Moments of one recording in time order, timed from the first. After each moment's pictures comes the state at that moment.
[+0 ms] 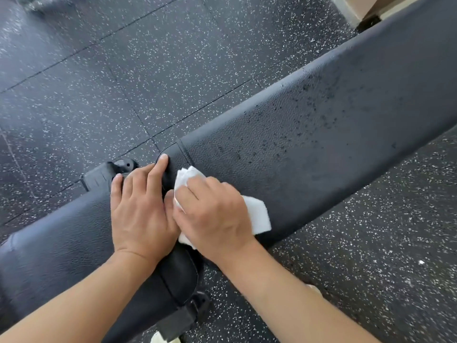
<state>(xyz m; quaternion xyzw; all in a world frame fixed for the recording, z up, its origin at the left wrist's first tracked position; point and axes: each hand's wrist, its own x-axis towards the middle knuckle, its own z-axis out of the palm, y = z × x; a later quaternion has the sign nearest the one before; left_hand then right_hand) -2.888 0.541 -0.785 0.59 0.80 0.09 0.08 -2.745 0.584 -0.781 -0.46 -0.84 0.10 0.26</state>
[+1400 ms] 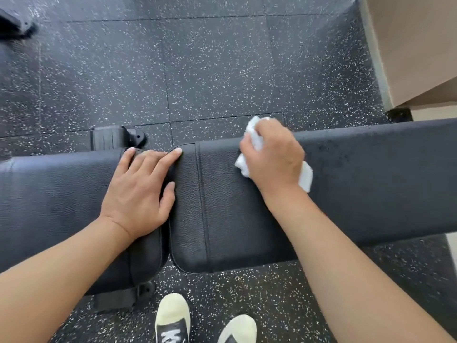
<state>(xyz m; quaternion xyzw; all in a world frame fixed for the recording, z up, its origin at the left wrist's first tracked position) -2.887 0.542 -0.781 0.60 0.79 0.08 0.07 -2.706 0.746 -0.773 -0.47 -0.85 0.08 0.21</state>
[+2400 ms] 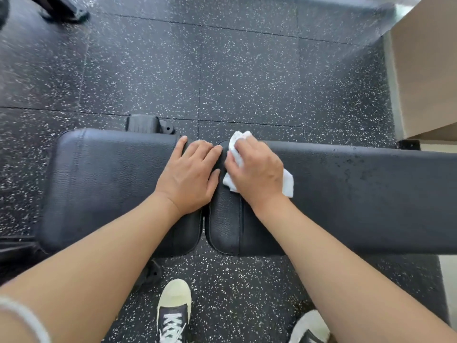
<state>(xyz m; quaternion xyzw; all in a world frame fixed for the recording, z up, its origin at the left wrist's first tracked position) -2.885 0.536 -0.771 0.58 0.80 0.09 0.11 -2.763 0.666 -0.771 -0.34 -0.92 0.08 0.19</state>
